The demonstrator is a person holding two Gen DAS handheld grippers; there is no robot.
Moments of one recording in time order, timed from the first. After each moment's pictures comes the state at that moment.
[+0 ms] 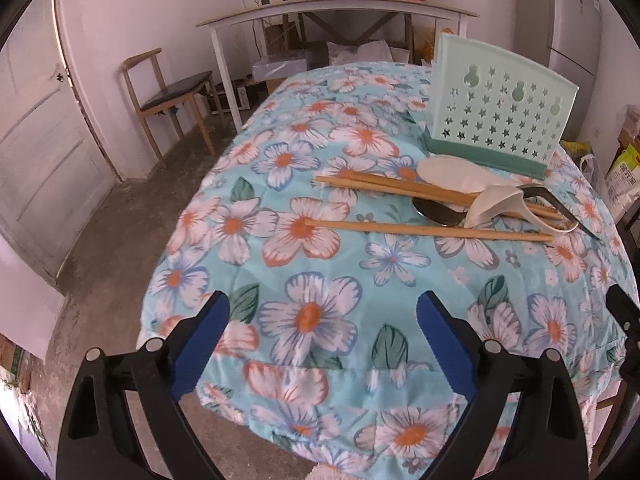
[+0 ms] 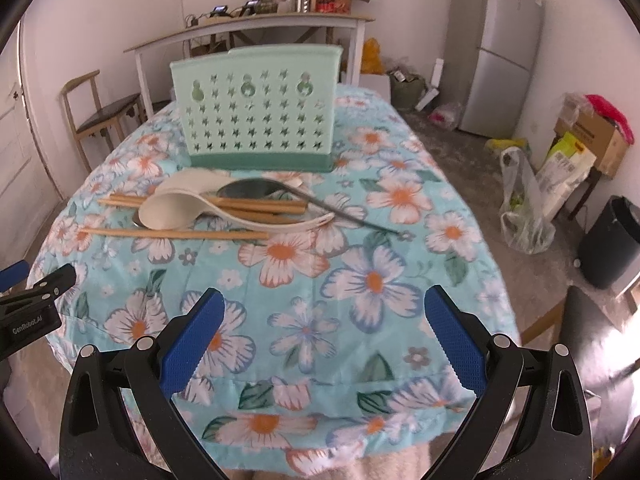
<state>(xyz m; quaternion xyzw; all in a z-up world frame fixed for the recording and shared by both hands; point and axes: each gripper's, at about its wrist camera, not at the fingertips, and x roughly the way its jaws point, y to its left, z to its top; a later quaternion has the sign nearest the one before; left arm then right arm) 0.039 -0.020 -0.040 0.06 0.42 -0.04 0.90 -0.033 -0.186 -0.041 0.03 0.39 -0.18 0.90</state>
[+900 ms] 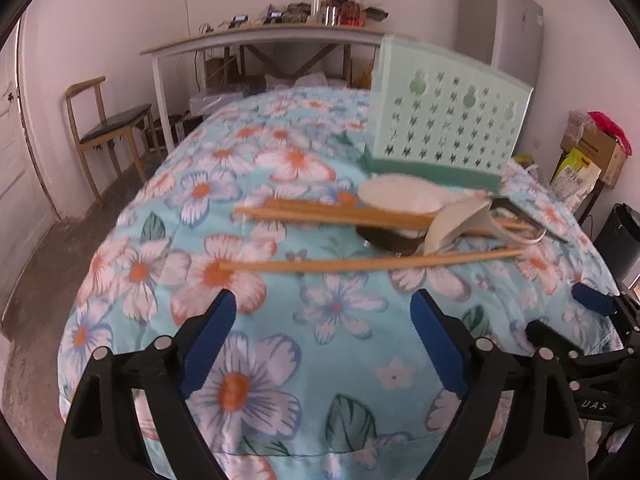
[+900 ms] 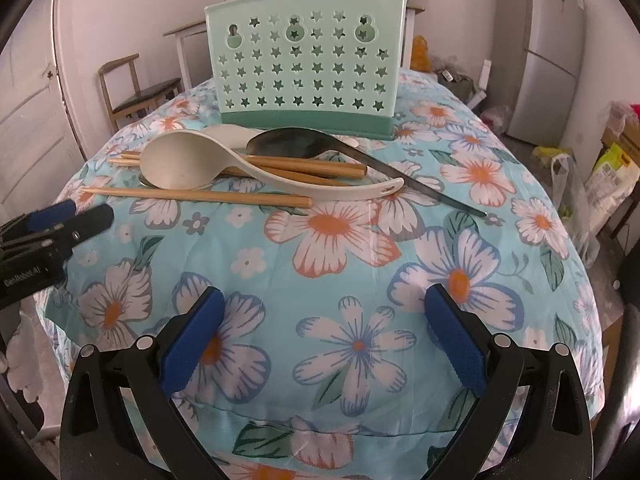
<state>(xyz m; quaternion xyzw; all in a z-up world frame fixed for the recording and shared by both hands) 0.061 -0.035 -0.066 0.04 0.34 -0.16 0.92 -0.007 -0.185 -0.098 0.02 0.40 -0.09 0.91</state>
